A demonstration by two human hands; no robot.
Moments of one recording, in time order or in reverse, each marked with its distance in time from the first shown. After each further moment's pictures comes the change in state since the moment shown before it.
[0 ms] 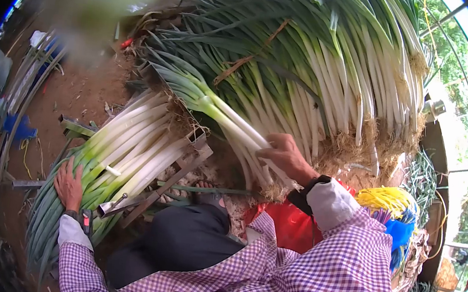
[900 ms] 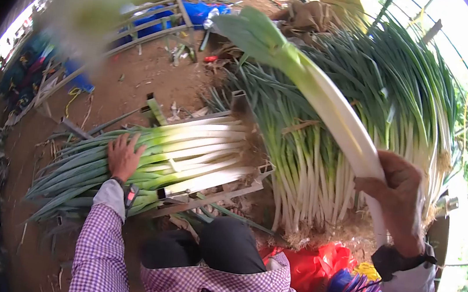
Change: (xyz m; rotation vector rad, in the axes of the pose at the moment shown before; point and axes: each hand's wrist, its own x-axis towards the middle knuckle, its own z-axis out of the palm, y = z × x) left_hand -0.009 0.011 -0.021 -0.173 0.034 -0.095; right_hand -0.102 -0.282 -0.068 -0.019 0.203 -0.273
